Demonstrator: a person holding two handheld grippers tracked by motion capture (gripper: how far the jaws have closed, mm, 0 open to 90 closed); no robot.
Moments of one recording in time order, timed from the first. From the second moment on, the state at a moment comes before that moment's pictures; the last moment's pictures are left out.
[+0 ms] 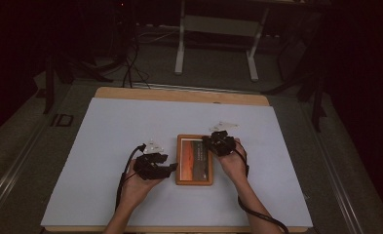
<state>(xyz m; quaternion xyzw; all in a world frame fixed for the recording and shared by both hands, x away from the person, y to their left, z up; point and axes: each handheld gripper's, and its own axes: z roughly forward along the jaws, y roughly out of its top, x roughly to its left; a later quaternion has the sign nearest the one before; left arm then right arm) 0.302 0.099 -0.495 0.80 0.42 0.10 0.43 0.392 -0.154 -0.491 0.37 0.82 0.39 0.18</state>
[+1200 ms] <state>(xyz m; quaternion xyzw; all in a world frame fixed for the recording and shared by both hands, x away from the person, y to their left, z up) 0.302 0.101 -0.491 0.78 0.42 0.08 0.45 0.406 -0.186 -0.515 0.44 0.80 0.37 0.15</state>
